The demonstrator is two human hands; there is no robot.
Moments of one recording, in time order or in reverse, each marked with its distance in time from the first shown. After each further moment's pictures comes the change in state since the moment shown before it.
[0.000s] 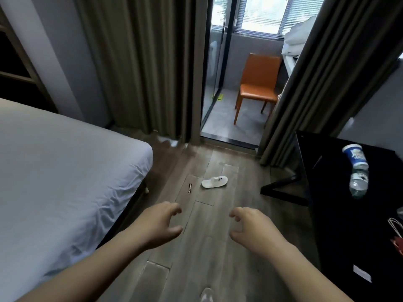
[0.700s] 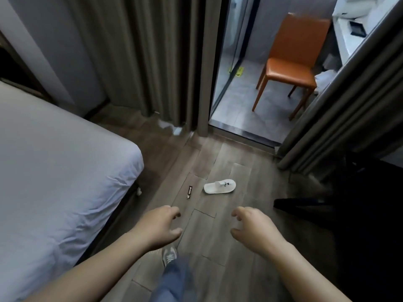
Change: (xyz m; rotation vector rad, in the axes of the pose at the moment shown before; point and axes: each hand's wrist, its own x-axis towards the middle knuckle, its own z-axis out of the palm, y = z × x) left_hand 0.344 -0.071 -0.009 -0.088 -0.182 -0.185; right_hand 0.359 0.098 -0.053 -0.029 -0.201 -0.004
